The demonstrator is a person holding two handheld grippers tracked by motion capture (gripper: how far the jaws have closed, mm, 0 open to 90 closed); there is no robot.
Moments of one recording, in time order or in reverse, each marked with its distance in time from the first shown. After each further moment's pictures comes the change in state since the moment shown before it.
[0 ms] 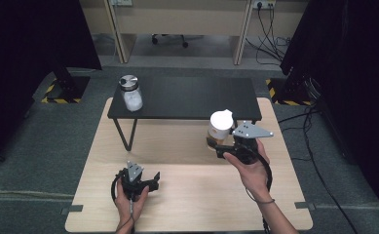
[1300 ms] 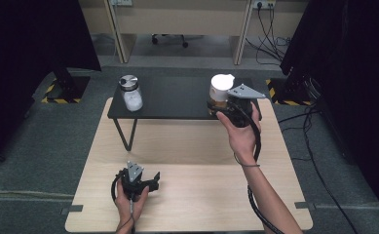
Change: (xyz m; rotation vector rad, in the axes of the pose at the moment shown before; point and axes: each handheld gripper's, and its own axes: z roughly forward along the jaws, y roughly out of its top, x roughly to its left) left arm 0.000 0.000 0.000 0.000 0.002 0.002; right arm -0.009 0.071 0.049 0.010 -0.241 0.076
